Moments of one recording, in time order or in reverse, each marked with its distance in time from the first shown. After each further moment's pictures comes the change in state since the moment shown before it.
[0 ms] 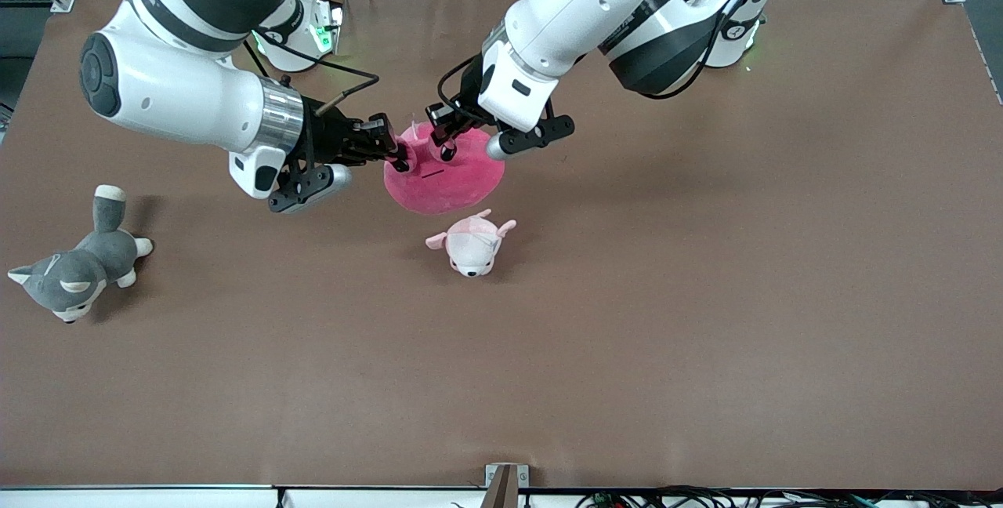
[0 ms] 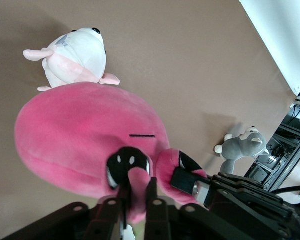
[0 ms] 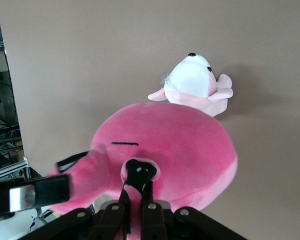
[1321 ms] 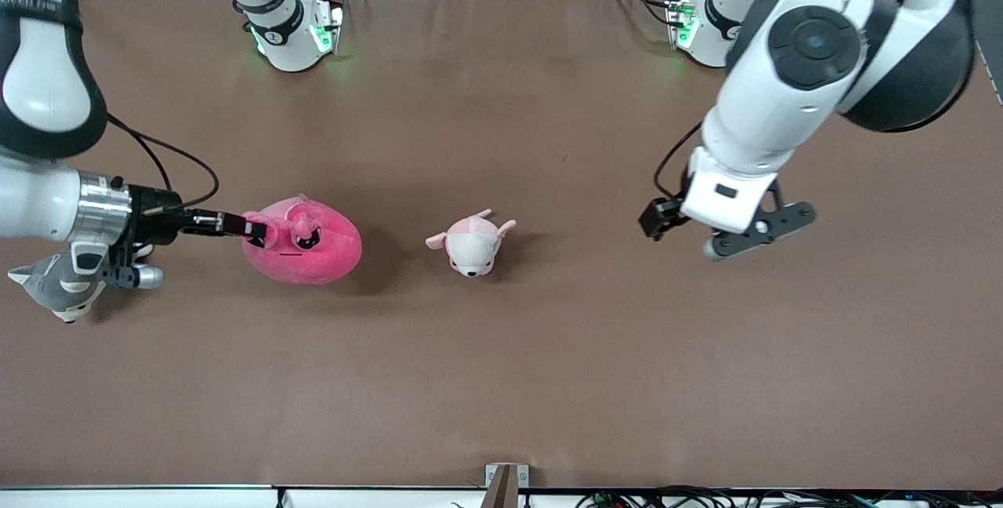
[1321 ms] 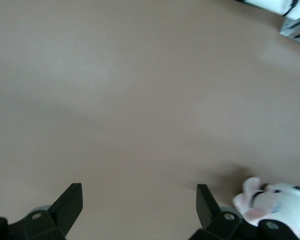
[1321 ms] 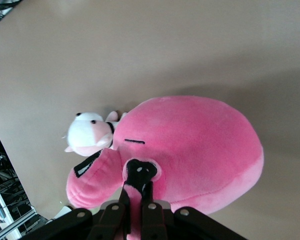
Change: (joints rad) left arm 0.369 -0.071 0.012 0.025 0.442 -0.534 0.449; right arm -0.396 0.151 -0.030 -0.010 -0.010 -0.067 -0.144
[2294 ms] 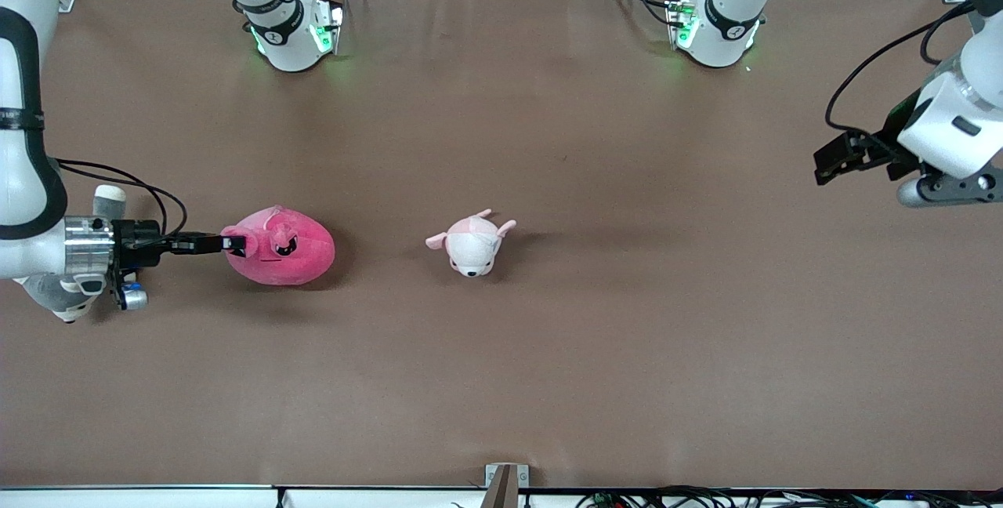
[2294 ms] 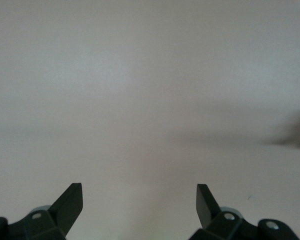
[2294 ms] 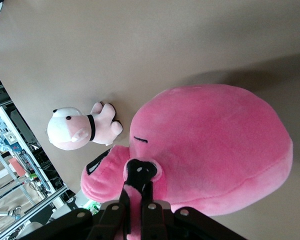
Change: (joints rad) left arm -0.016 -0.262 0.396 -0.126 -0.198 -0.134 0.656; right arm -0.170 0.168 0.001 0.000 0.090 -0.105 -0.172
